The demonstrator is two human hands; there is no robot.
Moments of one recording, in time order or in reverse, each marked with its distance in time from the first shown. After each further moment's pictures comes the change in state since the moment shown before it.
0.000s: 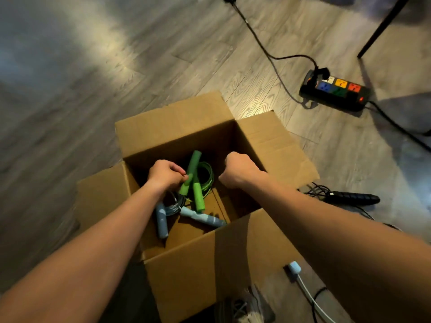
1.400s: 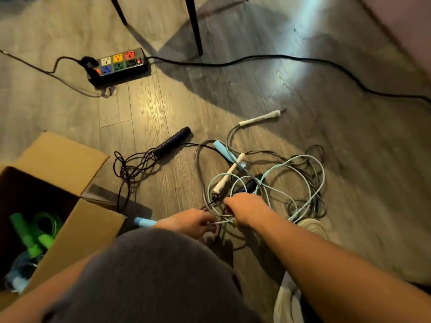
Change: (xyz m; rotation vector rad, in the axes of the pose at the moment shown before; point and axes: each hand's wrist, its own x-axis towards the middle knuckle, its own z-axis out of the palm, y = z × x) left_hand -0.282 0.065 0.342 1.225 -1.186 0.948; right_hand -0.284 0.384 0.056 -0.079 -0.116 0.277
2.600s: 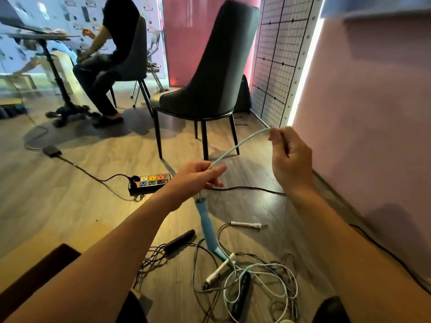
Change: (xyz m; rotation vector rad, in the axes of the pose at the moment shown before) left_hand -0.252 0.189 -0.235 -0.683 0.889 0.499; right_hand -0.252 -0.017 -0.308 0.712 1.675 -0.199
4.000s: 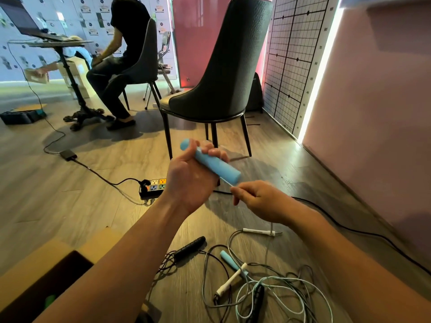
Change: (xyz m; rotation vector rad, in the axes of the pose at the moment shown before) left_hand 0.024 0.019 0.000 -1.395 0.040 0.009; right_hand -0.017 0.028 0.046 -0.123 -0.994 0.131
